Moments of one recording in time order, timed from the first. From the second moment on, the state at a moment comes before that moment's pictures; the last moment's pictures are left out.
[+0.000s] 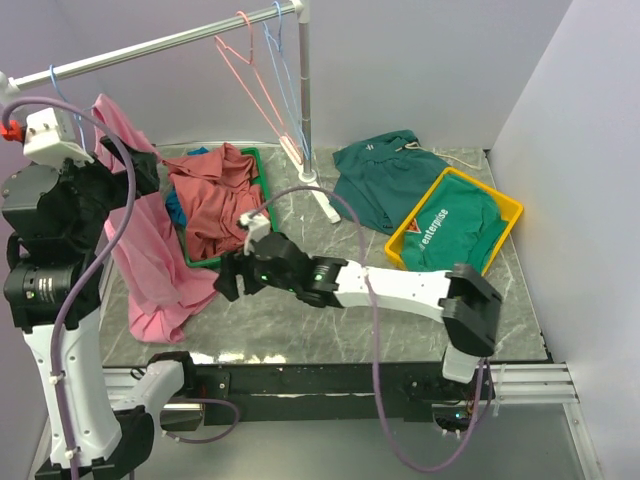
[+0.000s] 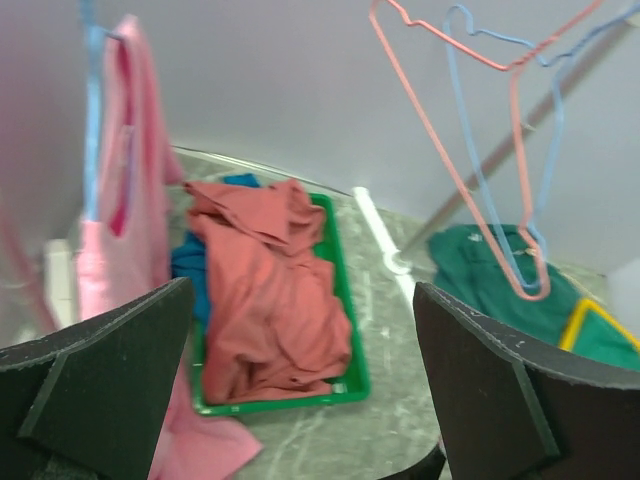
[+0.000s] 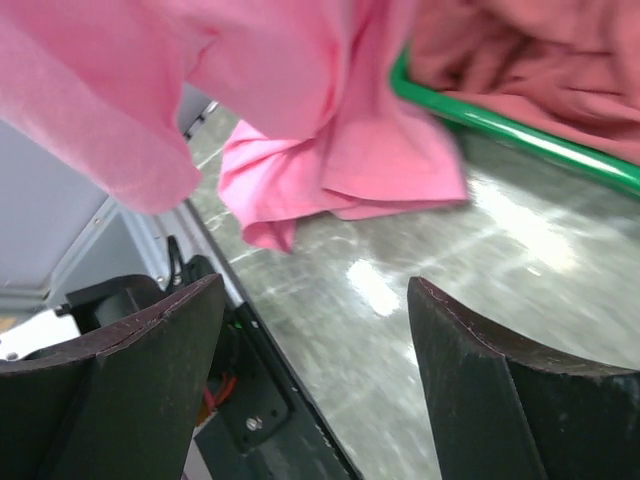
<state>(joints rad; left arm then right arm) 0.09 0.96 1.70 -0.82 0.02 -0.32 1.18 1.75 1.35 0.02 0.06 0.57</state>
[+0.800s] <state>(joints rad) -0.97 1.07 1.32 -0.58 -0.49 -0.47 1.03 0.94 0.79 -0.02 0.48 0.60</state>
